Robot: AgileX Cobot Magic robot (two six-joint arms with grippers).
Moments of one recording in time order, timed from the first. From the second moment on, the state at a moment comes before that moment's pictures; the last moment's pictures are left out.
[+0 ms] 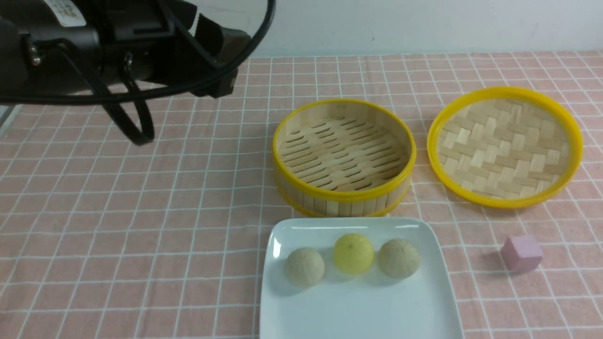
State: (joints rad) right arm 0.41 0.25 -0.97 -0.43 0.91 0.26; left arm -0.47 1.18 -1.12 -0.19 0.31 0.41
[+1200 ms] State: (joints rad) right arm 0.41 0.07 -0.34 -0.24 0.67 0.19; left arm -0.47 1.19 -1.12 -0.19 0.31 0.41
